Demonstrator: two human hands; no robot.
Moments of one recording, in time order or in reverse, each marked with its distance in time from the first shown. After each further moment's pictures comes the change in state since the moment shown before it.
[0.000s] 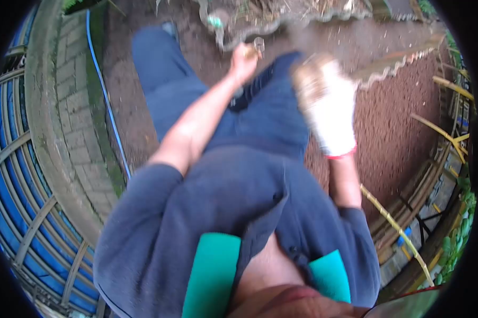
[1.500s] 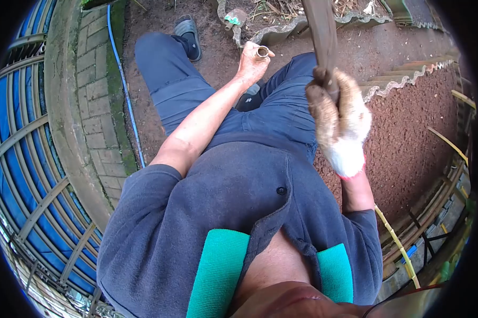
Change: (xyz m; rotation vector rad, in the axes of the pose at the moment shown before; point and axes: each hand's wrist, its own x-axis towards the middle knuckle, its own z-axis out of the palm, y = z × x) left_hand -0.006 0.002 -0.016 0.118 0.060 0.165; right_hand -0.012 0.006 -0.017 0.160 0.043 -0.272
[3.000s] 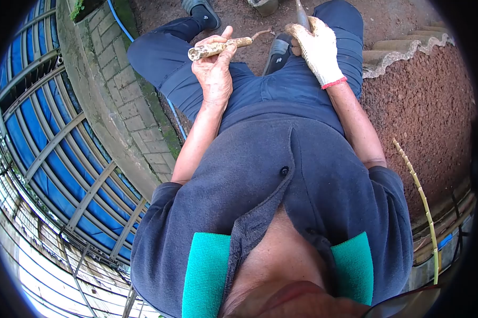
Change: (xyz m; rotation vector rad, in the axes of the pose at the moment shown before) left_hand -0.091 0.119 -0.118 -0.429 0.169 -0.134; right_hand -0.040 0.097 0.175 0.566 0.053 0.753
